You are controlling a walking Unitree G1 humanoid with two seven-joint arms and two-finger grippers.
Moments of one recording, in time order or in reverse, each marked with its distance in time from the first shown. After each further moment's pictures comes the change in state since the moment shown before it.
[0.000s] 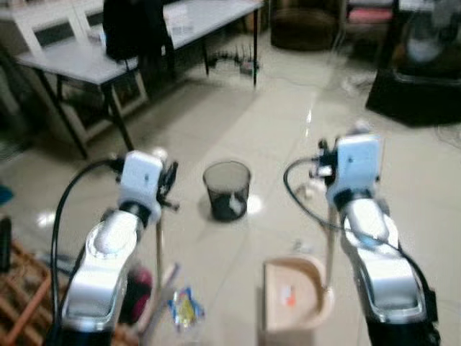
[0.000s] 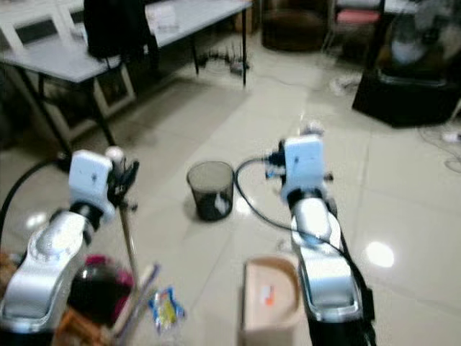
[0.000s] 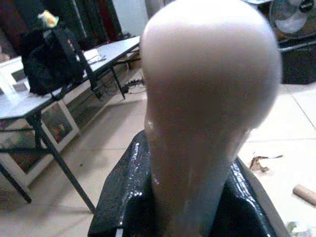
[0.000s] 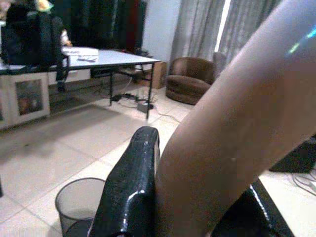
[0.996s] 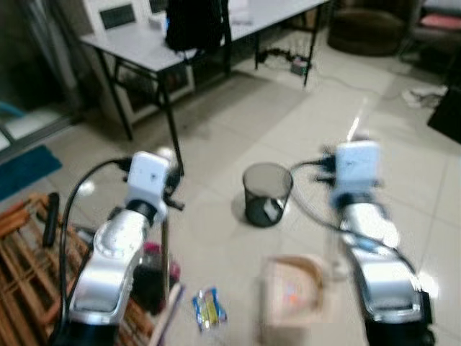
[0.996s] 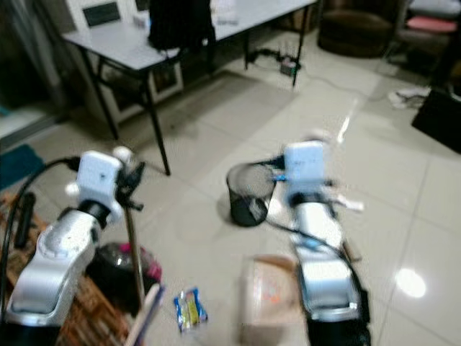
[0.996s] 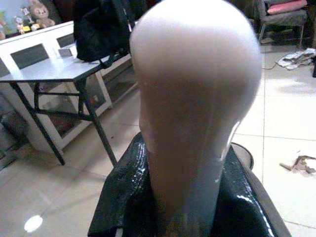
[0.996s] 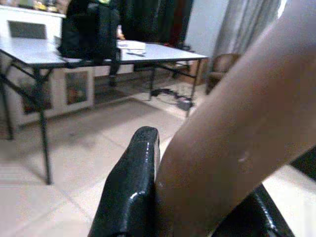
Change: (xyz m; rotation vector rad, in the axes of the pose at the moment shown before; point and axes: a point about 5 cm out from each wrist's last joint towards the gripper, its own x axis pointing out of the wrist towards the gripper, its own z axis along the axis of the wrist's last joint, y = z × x) left arm 0.007 -0.006 -0.004 -0.023 0.021 -0.020; right arm 0.000 0.007 -0.008 0.023 0.035 -0.006
